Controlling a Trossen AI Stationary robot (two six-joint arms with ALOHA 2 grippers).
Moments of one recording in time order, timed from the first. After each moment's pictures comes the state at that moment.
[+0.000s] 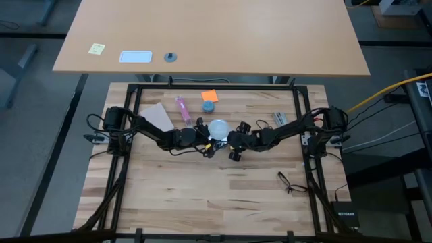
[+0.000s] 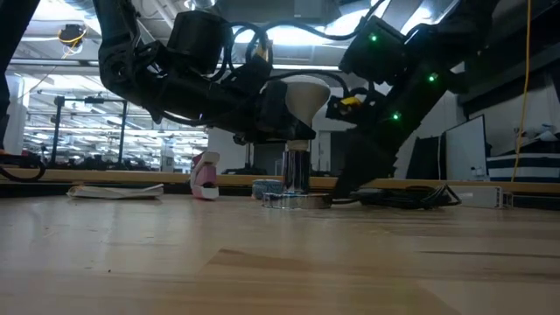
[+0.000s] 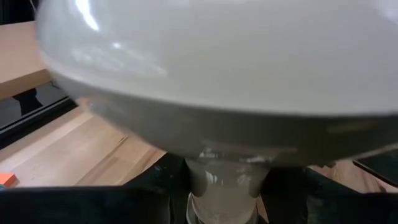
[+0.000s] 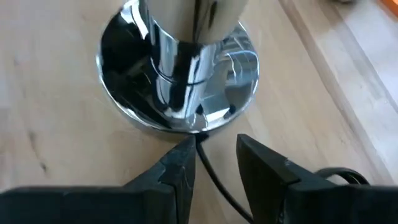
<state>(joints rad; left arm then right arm) -0.01 1.90 0.70 0.98 -0.36 -0.08 0.03 1.75 0.81 0.01 0.35 0.20</state>
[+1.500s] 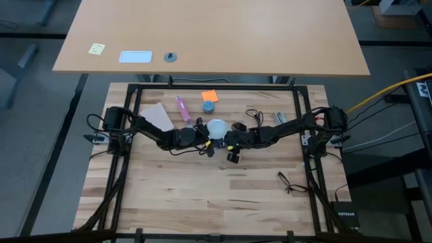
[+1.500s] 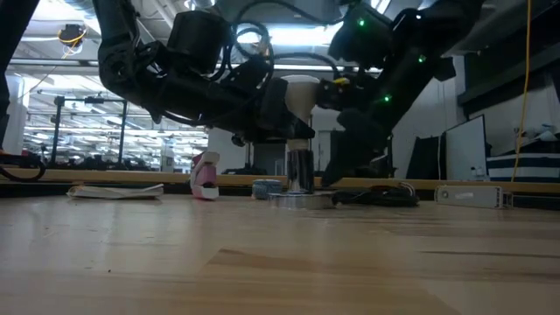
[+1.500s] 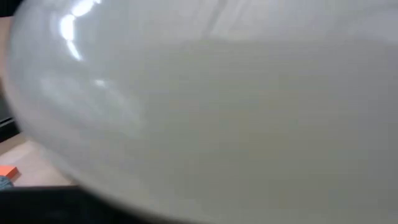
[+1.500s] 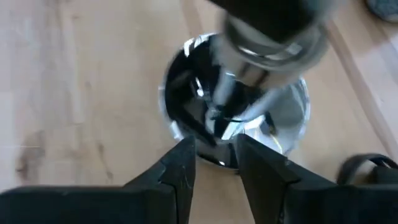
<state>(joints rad) -0.01 1.90 0.70 0.98 -0.37 -0.11 0.03 1.74 0.91 -0.07 0.22 0.18</state>
